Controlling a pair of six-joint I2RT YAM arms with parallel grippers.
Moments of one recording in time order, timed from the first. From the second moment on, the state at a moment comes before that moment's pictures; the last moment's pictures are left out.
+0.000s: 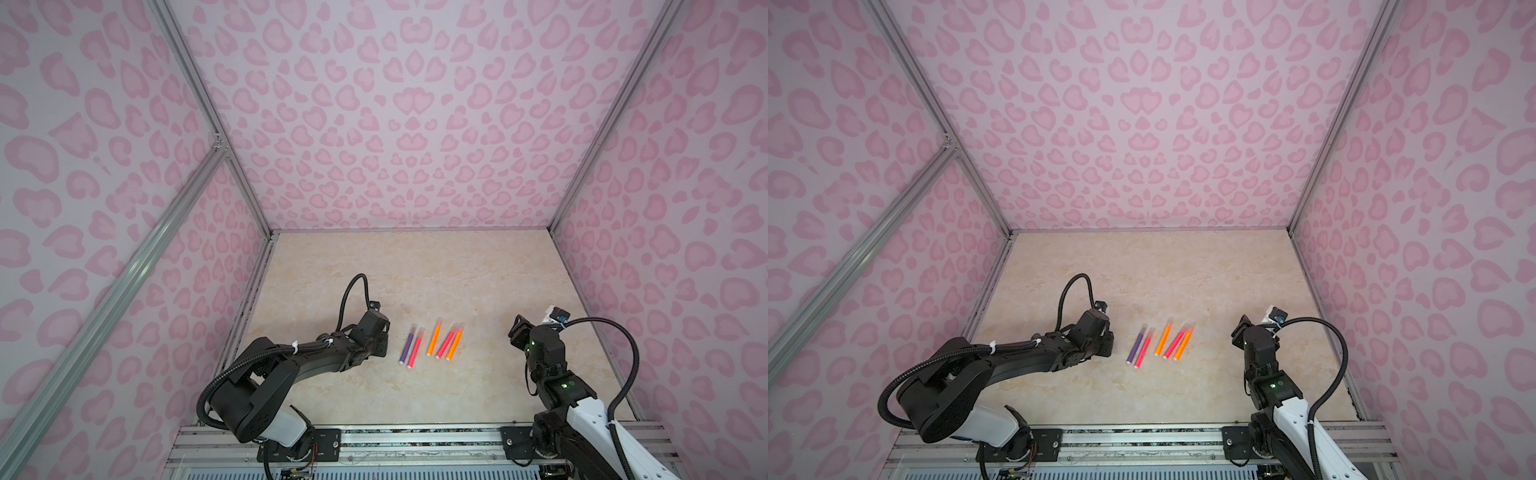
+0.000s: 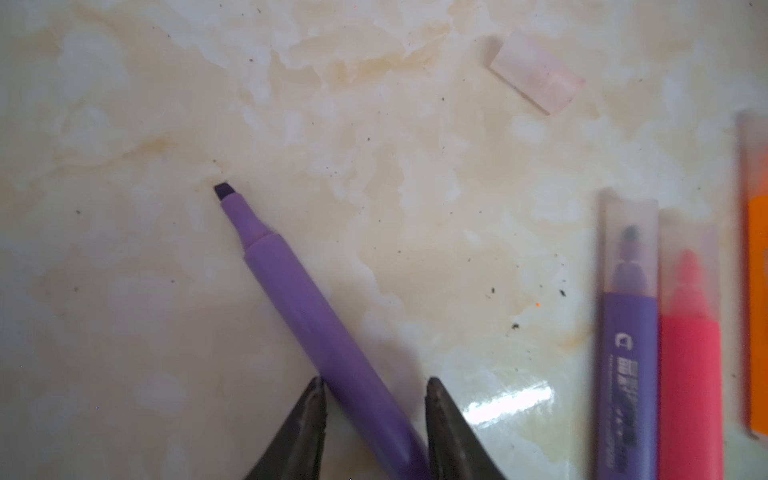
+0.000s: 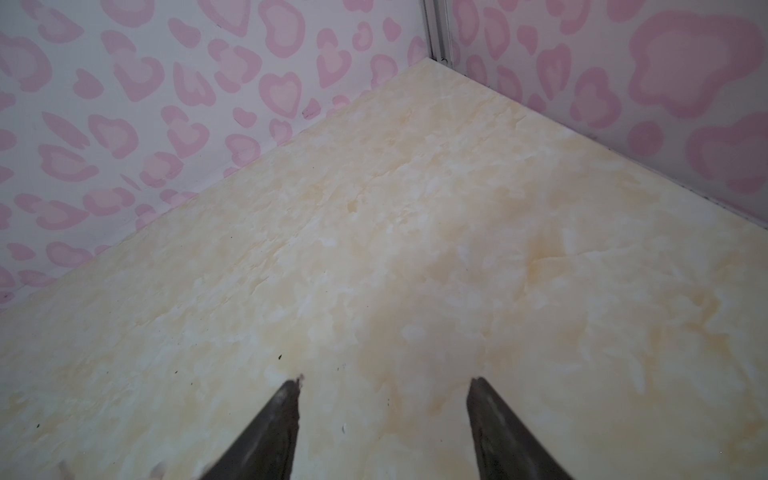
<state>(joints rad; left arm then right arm) -0.69 1.52 0.60 -0.06 -0.20 -0.45 0.28 0.65 0.22 -0.05 0.47 0.61</state>
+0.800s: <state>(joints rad) -0.70 1.62 0.67 -0.05 -0.35 -0.51 0.28 0.64 0.22 -0.05 0.47 0.61</state>
